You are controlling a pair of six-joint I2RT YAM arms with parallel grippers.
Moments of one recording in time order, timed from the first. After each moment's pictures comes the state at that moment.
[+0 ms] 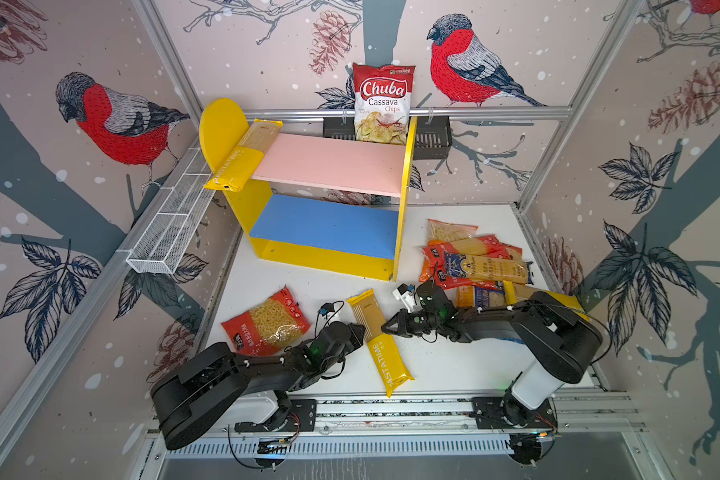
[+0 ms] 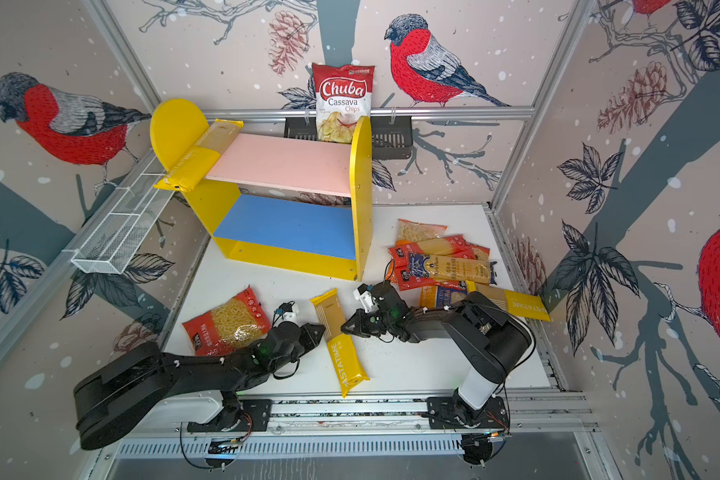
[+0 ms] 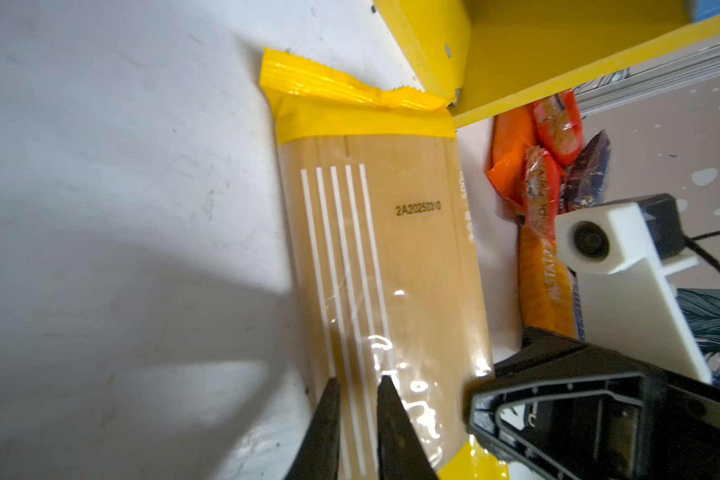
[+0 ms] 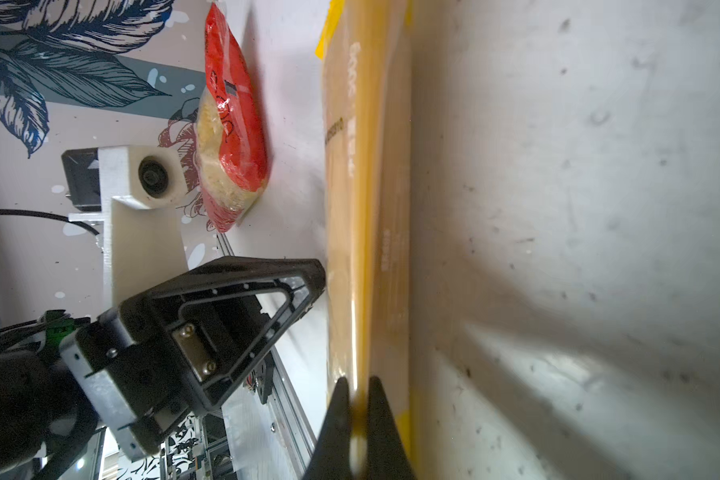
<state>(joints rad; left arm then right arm) -0.88 1.20 0.17 0.45 -0.16 -1.22 0.80 1.64 0.59 0.37 -0.64 0.84</state>
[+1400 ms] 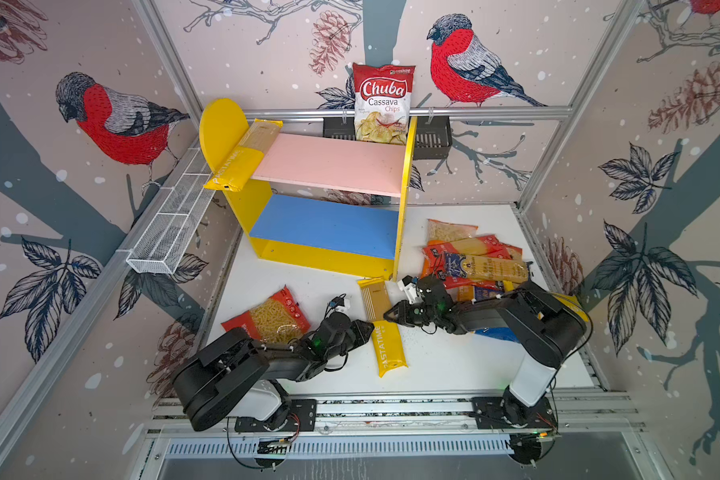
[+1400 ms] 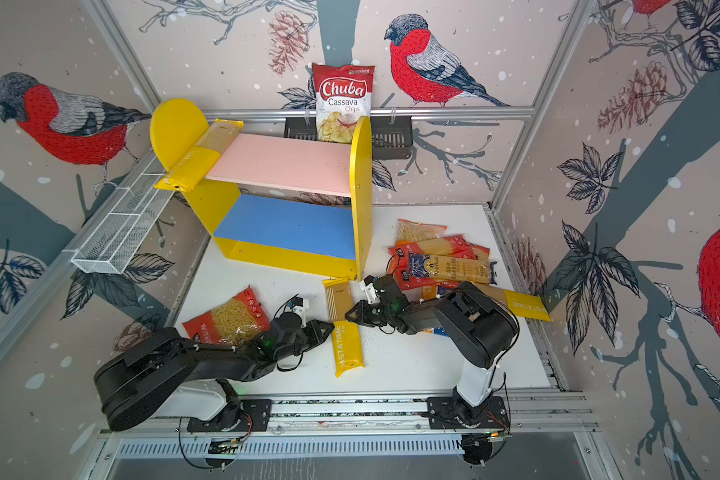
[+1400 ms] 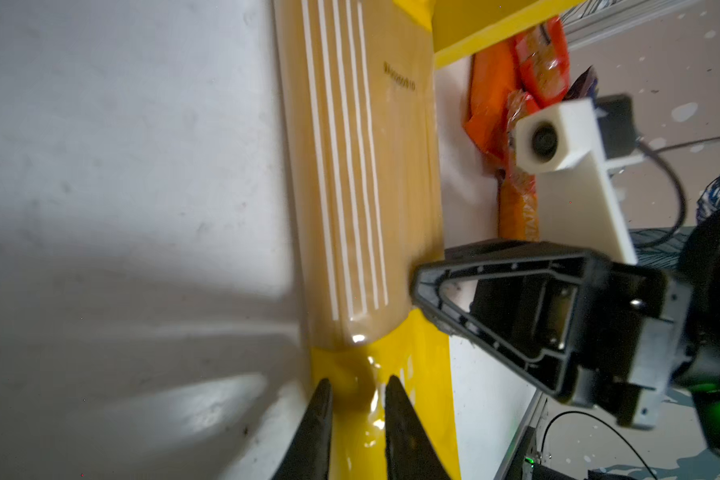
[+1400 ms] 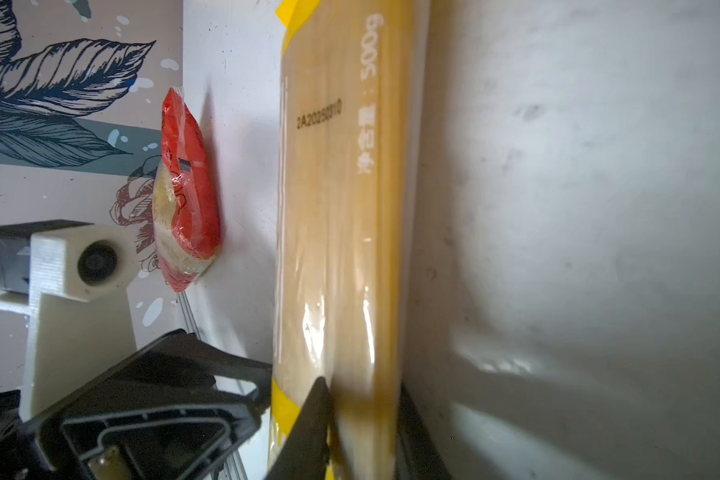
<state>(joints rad) -0.79 1.34 0.21 0.58 0.08 -1.13 0.73 1.76 0.62 0.43 -0.56 0.79</state>
